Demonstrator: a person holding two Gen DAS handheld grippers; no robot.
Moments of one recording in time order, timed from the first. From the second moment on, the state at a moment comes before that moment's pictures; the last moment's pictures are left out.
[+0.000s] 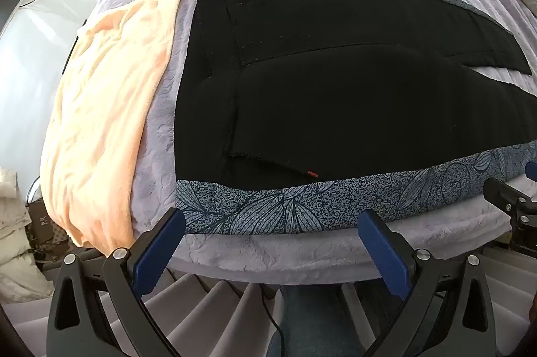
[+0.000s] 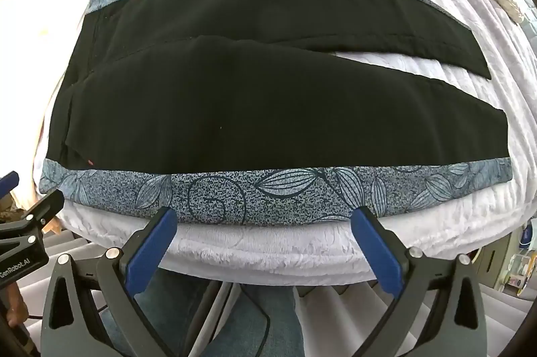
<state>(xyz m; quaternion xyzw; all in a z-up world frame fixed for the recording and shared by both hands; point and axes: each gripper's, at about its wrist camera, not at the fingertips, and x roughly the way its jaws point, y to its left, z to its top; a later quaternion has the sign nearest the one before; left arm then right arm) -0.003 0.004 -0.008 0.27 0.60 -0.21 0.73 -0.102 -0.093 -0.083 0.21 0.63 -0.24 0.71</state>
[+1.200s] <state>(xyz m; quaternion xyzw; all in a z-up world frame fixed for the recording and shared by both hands) -0.005 -0.006 -0.014 0.27 0.61 -0.20 0.72 -0.104 -0.097 -0.083 0.23 0.63 -0.23 0.70</state>
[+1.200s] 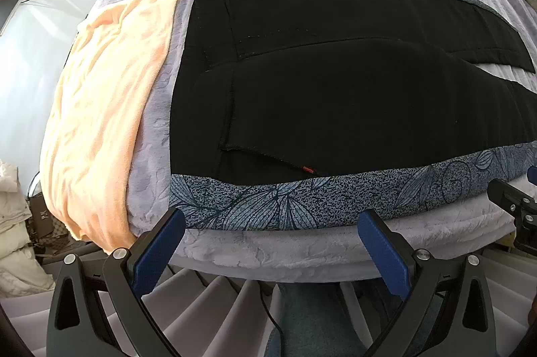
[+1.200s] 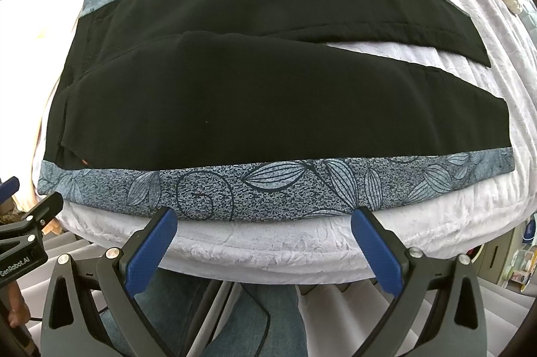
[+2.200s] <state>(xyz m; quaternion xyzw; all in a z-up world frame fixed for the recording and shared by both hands) 0.014 0.024 -0.038 0.13 0.64 -0.22 0.72 -0.121 -0.123 -0.110 0.44 0.53 -0.11 0.71</state>
